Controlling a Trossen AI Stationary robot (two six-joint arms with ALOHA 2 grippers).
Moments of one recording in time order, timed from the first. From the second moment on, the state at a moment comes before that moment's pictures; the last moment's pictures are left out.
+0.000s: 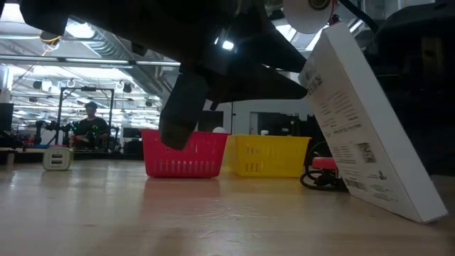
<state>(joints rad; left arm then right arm) -0.52 2.06 1.10 0.57 -0.73 0.99 0.64 1.76 0.76 0.03 0.37 1.38</state>
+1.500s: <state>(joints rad) -0.56 2.04 1.10 0.52 -0.74 1.01 0.63 1.76 0.76 0.03 0.37 1.38</state>
